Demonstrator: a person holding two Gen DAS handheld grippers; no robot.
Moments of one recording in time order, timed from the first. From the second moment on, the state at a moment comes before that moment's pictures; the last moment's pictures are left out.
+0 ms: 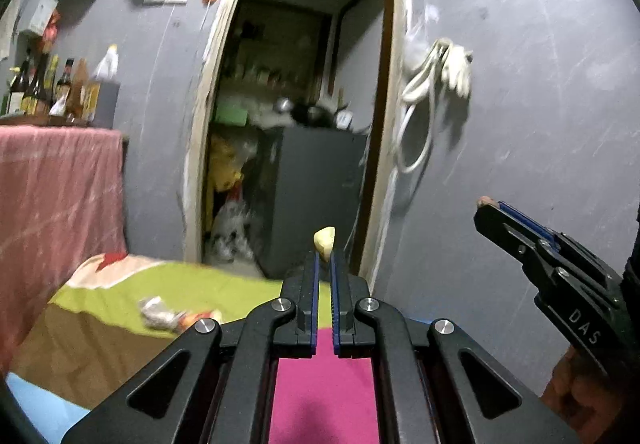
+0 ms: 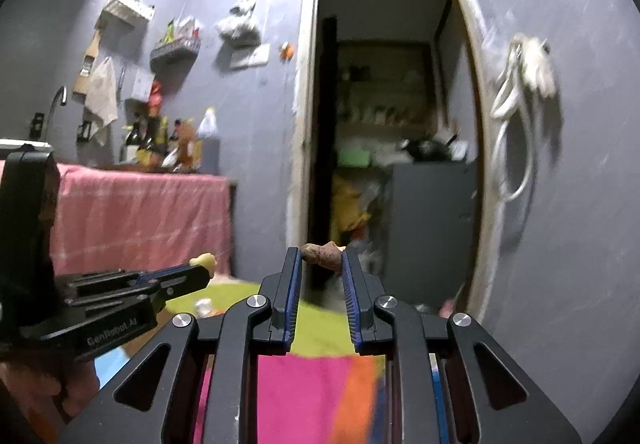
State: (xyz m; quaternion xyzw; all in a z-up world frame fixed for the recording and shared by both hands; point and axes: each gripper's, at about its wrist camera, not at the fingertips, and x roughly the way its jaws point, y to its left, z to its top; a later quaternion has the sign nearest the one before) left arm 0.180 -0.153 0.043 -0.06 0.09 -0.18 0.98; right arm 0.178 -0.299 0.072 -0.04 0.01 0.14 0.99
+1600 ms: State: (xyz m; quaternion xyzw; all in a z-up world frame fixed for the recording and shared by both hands) left arm 0.263 -0.288 -0.049 -0.05 0.26 -0.25 0.93; right arm 0.216 -0.447 -0.023 0.03 0.15 0.00 0.99
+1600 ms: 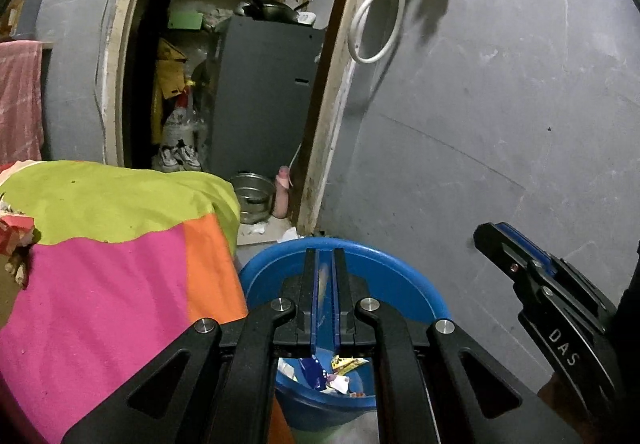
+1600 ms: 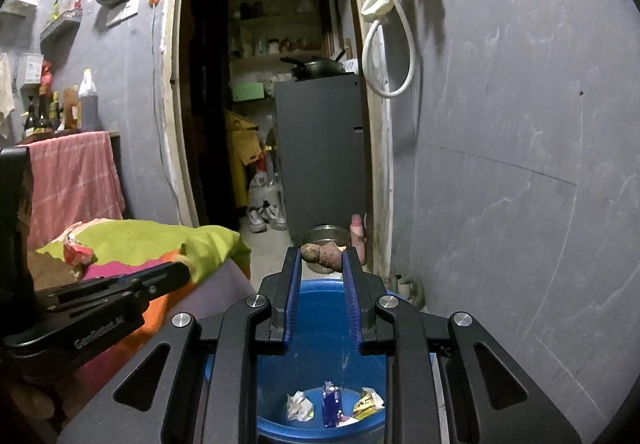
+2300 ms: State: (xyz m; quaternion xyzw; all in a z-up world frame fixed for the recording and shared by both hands) left arm 0.260 -0.226 0.007 -0.11 0.23 -0.23 0.94; right arm 0.196 -0.434 0.021 0.04 0.08 0.00 1.00
